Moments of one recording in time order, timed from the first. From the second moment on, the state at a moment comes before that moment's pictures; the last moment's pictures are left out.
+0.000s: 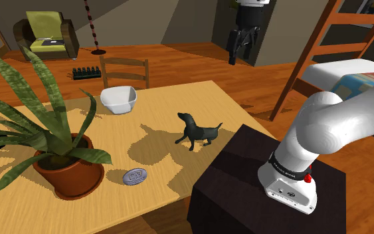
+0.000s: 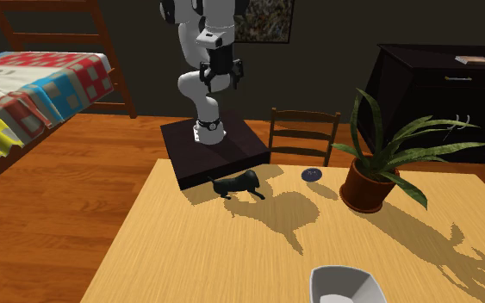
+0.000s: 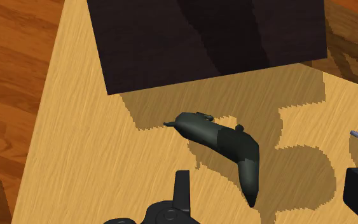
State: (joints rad) arm 0.02 -0.78 -0.05 -2.38 -0.04 1.55 0.12
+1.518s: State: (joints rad) arm 0.02 -0.16 0.07 -2.47 -0.08 2.23 0.36
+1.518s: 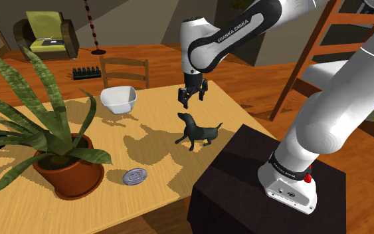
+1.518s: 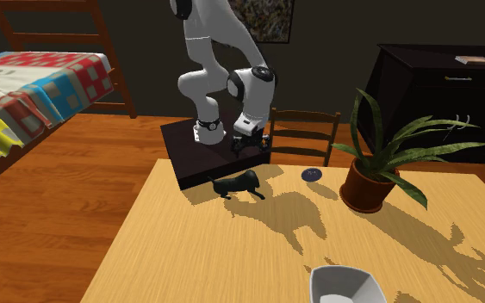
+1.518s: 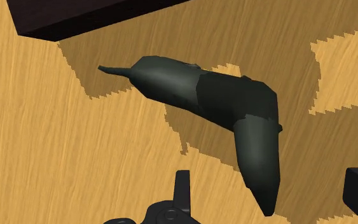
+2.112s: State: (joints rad) arm 0.02 0.08 0.07 -2.40 -0.14 2.39 0.44
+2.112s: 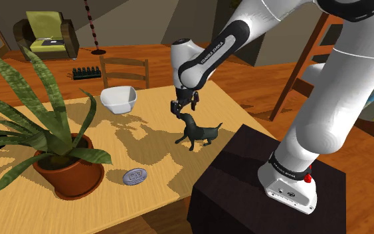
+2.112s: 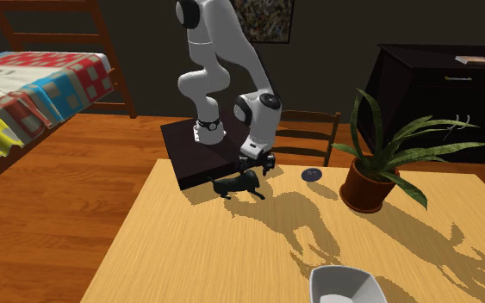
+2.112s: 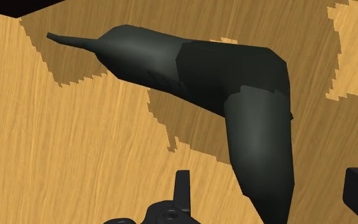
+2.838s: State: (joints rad) arm 0.02 0.12 0.07 -2.41 -0.16 2.44 0.45
